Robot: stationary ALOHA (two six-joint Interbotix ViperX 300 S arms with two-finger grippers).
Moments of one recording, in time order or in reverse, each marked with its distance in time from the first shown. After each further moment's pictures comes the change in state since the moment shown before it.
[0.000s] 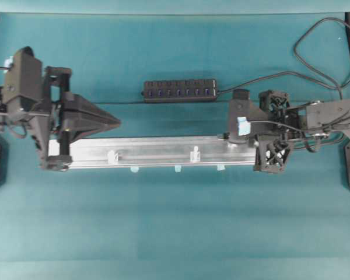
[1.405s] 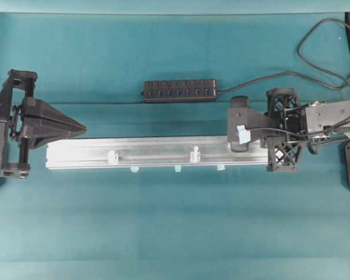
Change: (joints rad) left arm -0.035 -0.253 0.095 0.000 0.153 0.009; right arm 0.034 -0.011 -0.064 -0.058 0.279 -0.066
